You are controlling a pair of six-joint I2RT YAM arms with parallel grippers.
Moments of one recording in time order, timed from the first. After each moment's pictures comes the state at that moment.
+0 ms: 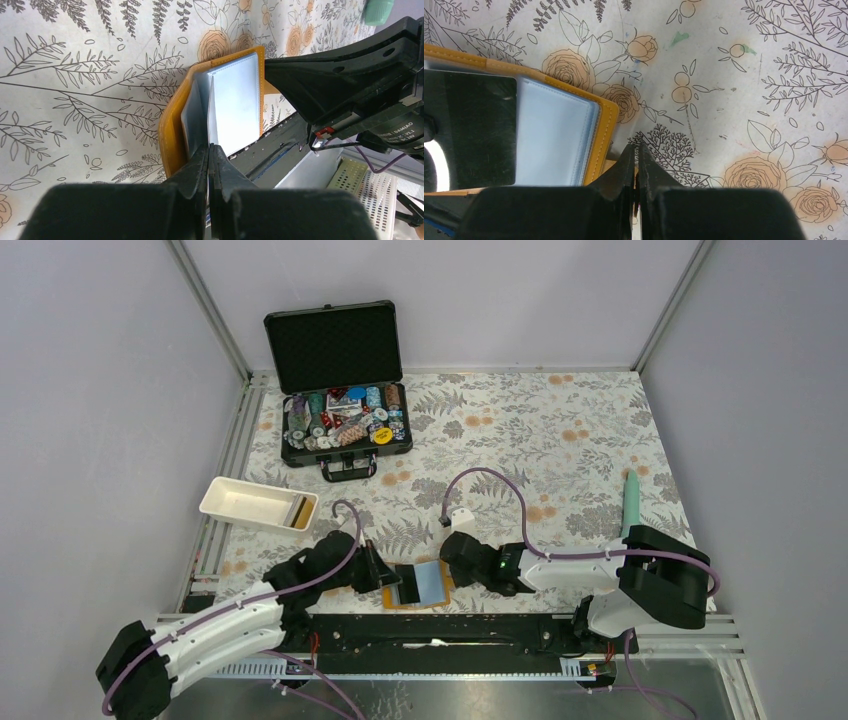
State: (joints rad) left arm -0.85 0.67 0.20 -0.21 0.15 -1.06; right arm 1.19 1.44 0.61 -0.13 0.32 0.68
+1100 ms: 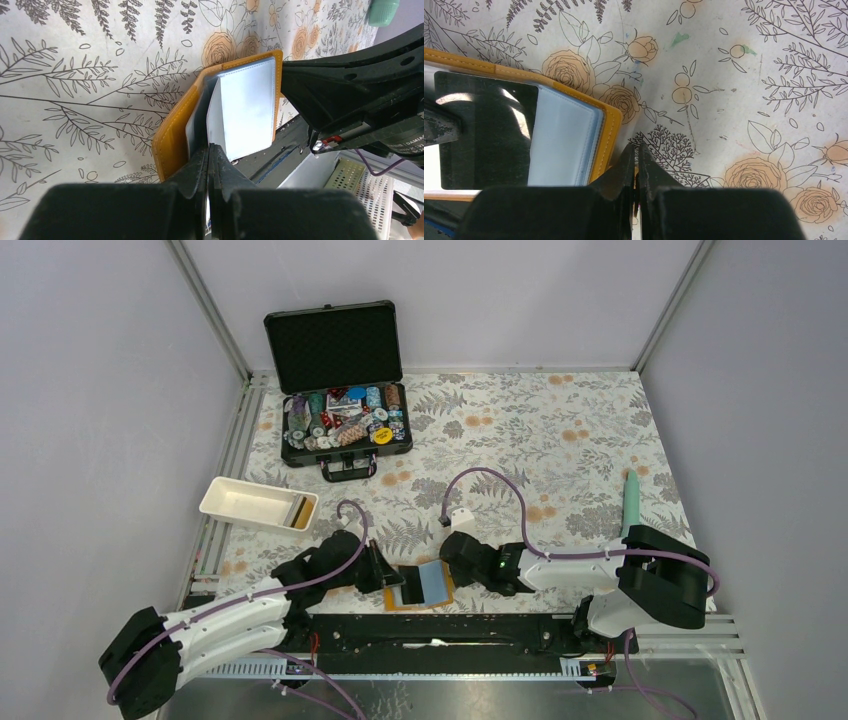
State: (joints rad) left arm -0.84 0.77 0.18 -0.11 0.17 -1.08; right arm 1.19 1.44 0.61 -0.13 0.32 0.68
